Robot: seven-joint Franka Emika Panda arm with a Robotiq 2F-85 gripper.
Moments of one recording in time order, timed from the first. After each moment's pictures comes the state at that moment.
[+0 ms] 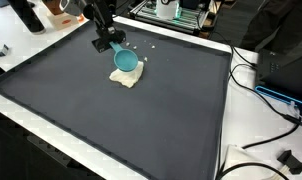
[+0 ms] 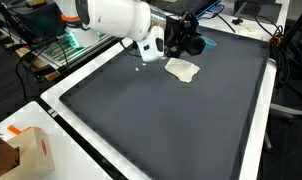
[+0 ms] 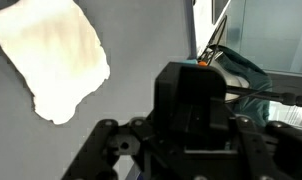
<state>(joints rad) -0.09 0.32 -0.12 -2.11 1.40 2.09 -0.78</state>
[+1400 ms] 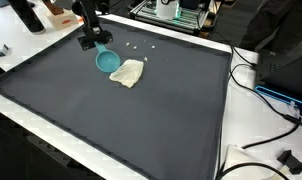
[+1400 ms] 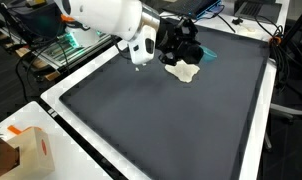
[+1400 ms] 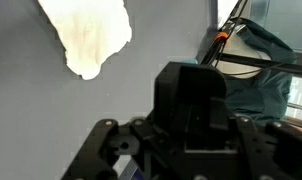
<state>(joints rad) -0.11 0.30 -0.12 -2.11 1.40 2.22 -0.77</state>
